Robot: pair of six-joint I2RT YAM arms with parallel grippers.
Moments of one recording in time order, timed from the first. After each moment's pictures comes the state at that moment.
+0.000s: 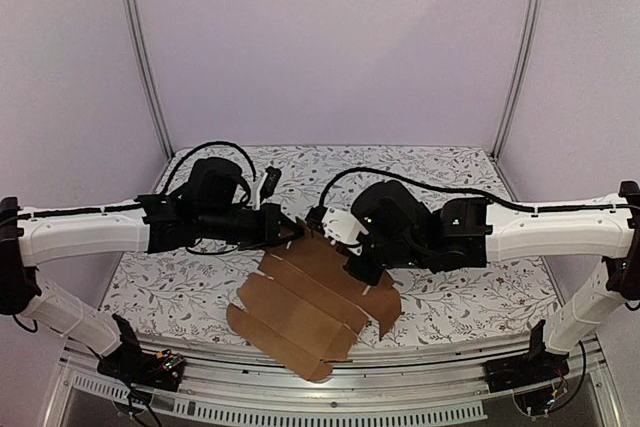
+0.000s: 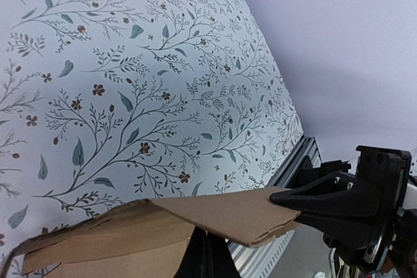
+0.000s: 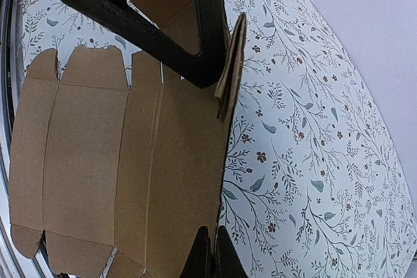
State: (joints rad) left arm -0.85 1.34 0.87 -0.07 0.27 -0.76; right arm 1.22 1.55 1.19 -0.40 0.30 -0.15
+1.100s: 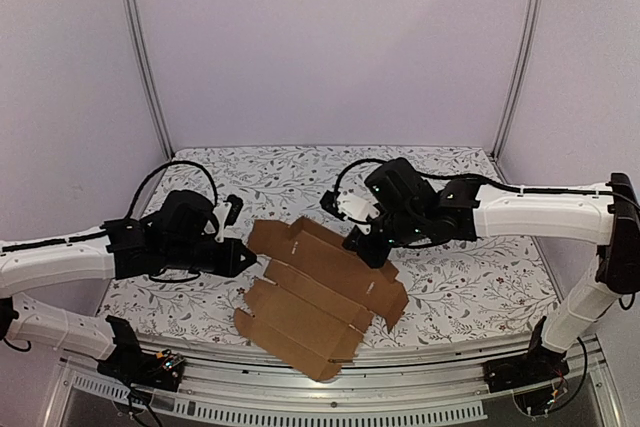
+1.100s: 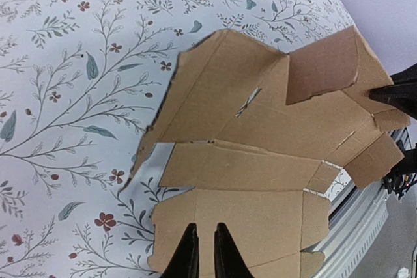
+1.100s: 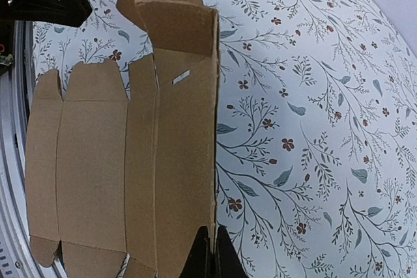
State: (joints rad) left arm -0.85 1.08 0.66 -0.32 0.00 -0.59; right arm 1.01 1.60 1.19 -0.40 0.00 -0.10
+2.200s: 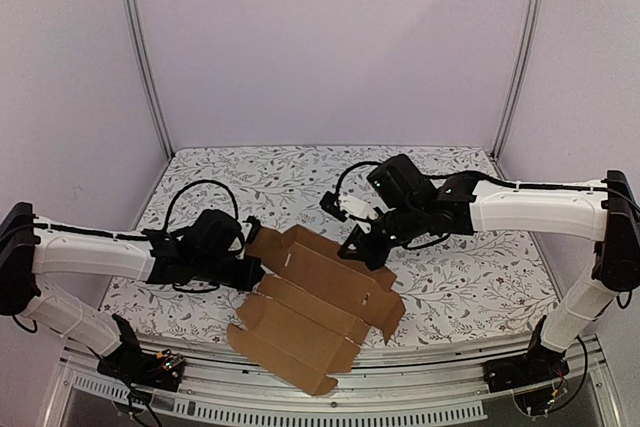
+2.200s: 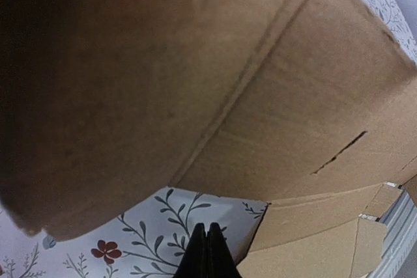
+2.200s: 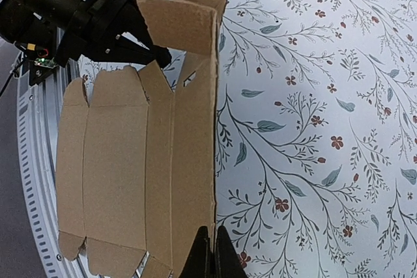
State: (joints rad) left arm -0.85 1.34 0.59 -0.12 -0.04 -0.55; right arm 0.96 1.63 1.20 -0.41 -0.24 -0.03
